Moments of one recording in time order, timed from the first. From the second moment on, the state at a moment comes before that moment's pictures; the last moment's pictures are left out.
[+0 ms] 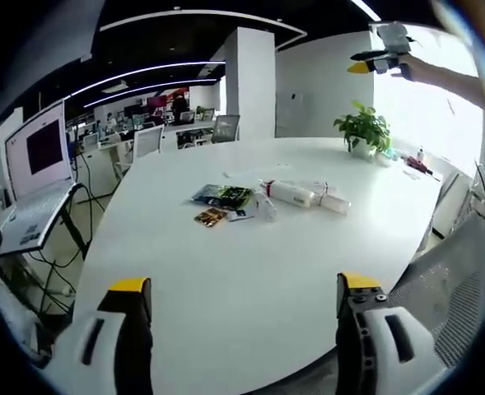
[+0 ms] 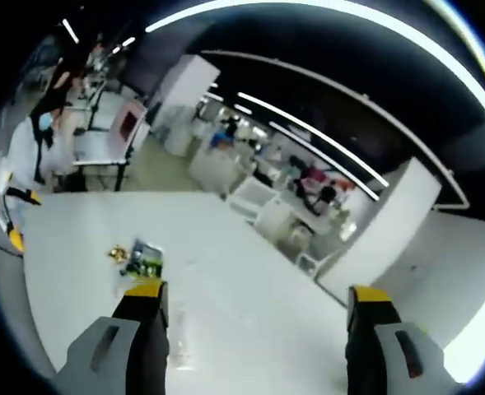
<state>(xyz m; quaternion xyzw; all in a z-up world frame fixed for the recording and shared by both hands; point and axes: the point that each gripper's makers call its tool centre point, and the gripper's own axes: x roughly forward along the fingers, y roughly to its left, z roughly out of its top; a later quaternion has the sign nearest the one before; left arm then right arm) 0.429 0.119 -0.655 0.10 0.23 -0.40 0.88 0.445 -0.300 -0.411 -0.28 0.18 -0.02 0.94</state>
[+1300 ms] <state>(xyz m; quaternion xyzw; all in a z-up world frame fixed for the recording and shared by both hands) 0.433 0.119 -0.673 0.12 0.27 -0.40 0.87 0.443 -0.298 -0.636 -0.15 0.33 0.03 0.93</state>
